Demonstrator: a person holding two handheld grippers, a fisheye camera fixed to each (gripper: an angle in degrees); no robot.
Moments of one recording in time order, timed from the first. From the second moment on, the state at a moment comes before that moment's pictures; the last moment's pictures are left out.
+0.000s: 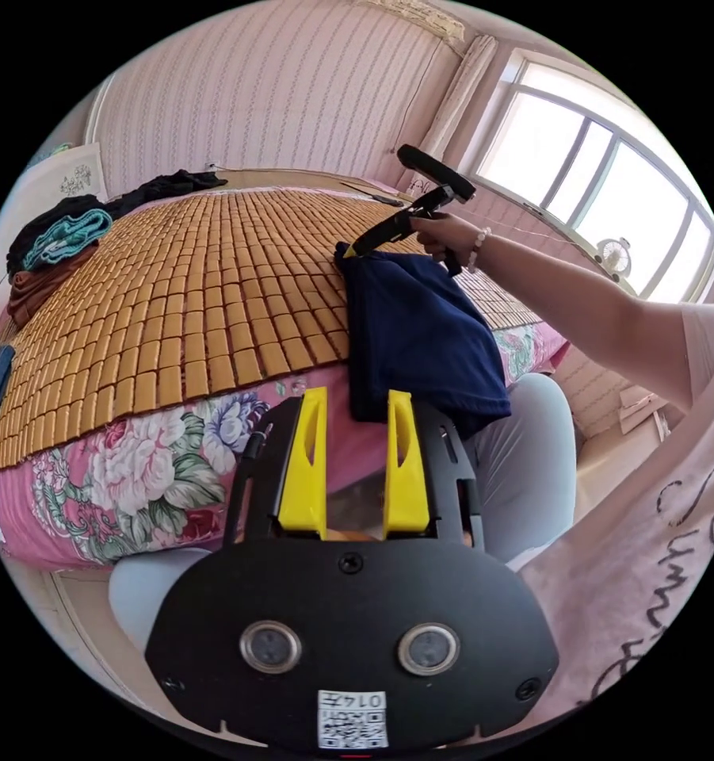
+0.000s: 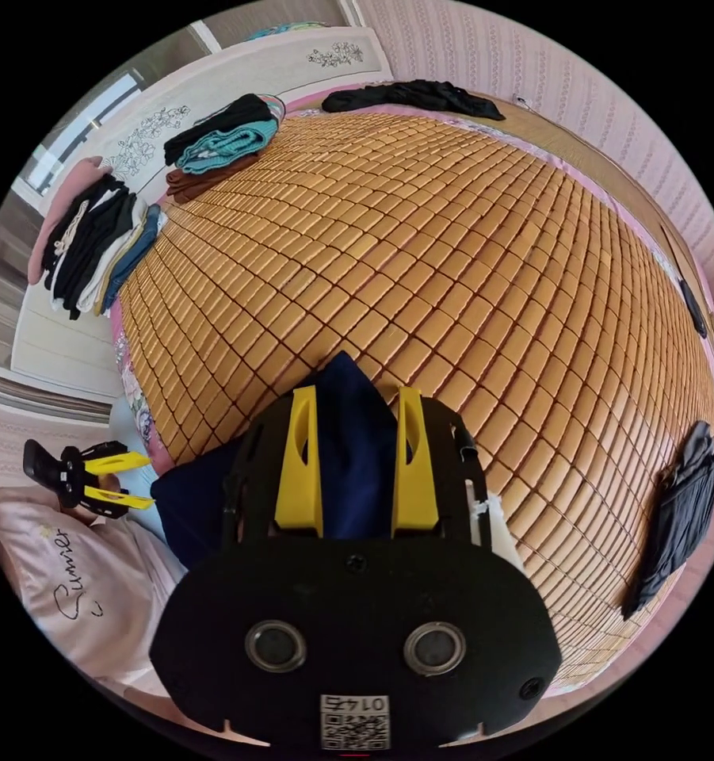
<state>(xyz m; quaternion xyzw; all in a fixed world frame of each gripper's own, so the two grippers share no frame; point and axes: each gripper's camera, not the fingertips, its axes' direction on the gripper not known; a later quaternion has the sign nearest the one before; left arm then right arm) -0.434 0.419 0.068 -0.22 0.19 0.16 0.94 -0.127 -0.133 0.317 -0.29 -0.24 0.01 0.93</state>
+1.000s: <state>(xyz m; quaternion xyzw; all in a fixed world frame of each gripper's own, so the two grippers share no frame) -0.456 0.358 -0.113 0.04 0.13 0.23 0.96 -0.052 -0.110 0.026 0.18 -0.42 0.05 0.89</state>
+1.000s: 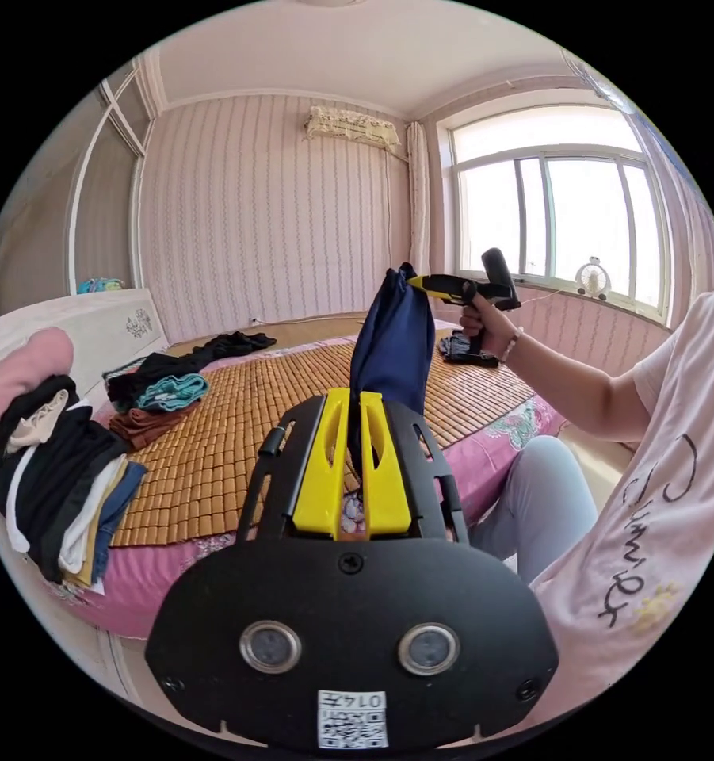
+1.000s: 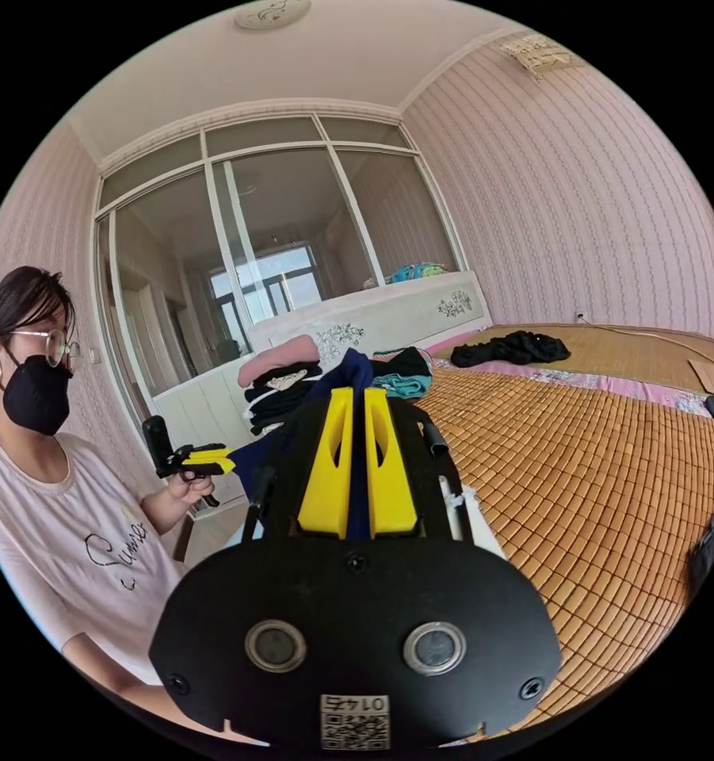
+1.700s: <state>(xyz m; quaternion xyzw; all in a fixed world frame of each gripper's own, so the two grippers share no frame) -0.658 0.001 0.100 -0.04 -0.24 0.05 0.97 -0.212 -0.575 0.298 -0.04 -0.33 0.08 0.94</state>
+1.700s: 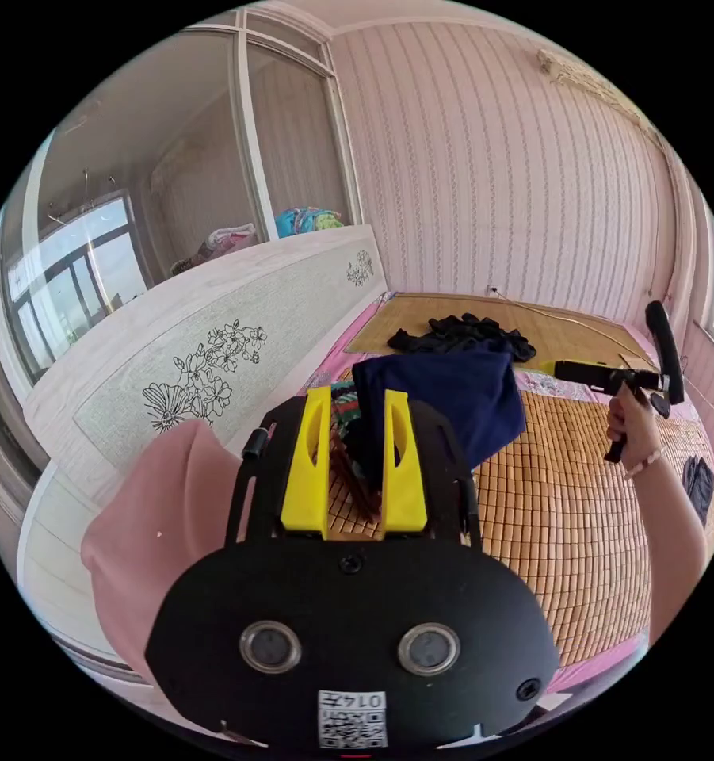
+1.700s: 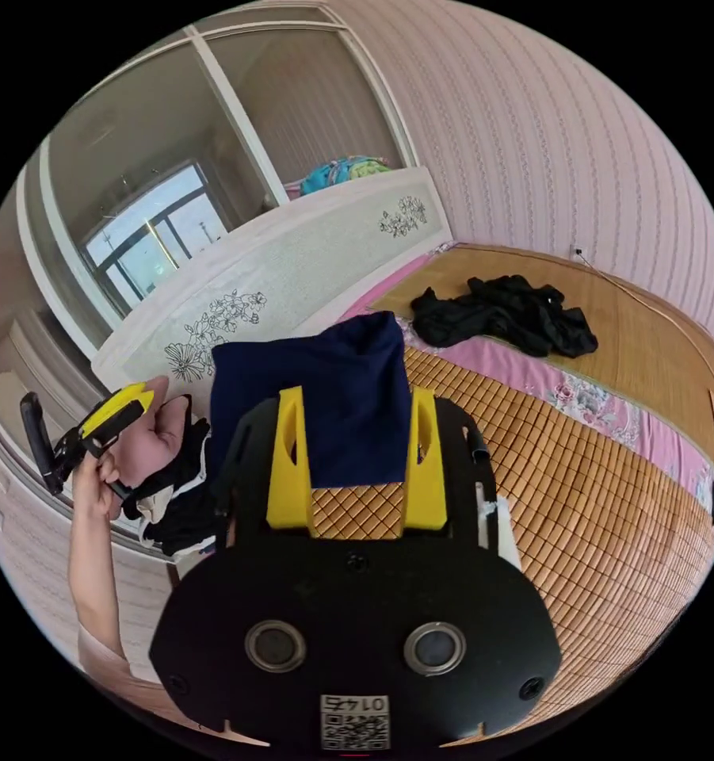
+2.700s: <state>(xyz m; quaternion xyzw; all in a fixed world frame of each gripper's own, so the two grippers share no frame) -0.203 0.369 0.376 -0.17 0.26 0.39 0.87 0.201 -0.042 0.111 -0.13 0.02 0.26 0.96</state>
